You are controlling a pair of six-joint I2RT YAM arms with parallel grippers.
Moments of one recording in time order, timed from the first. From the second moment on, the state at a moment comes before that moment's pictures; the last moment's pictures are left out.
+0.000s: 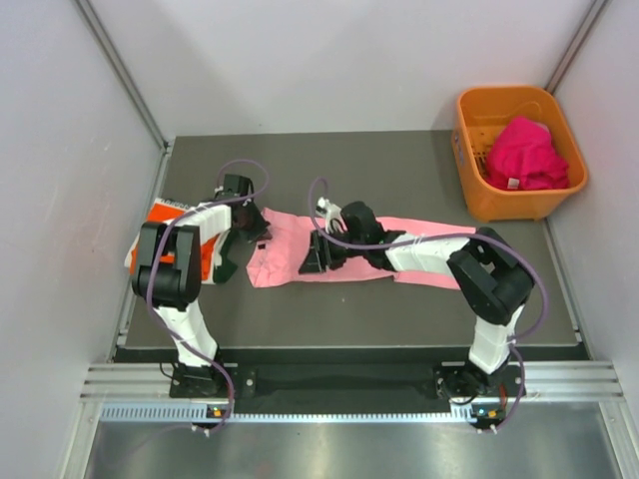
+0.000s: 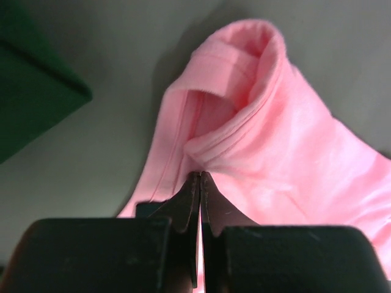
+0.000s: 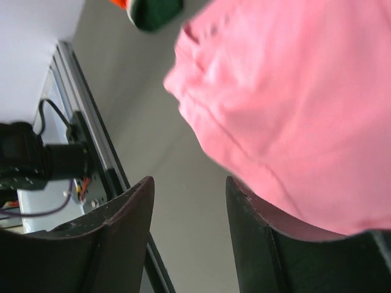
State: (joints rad) left arm -0.13 1.85 1.14 -0.34 0.15 -0.73; right arm 0.77 1.82 1.01 0.21 -0.56 0.54
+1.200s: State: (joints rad) left arm -0.13 1.70 1.07 -0.38 0.04 -0.70; right arm 0.79 1.80 1.08 0.06 -0.51 0.46
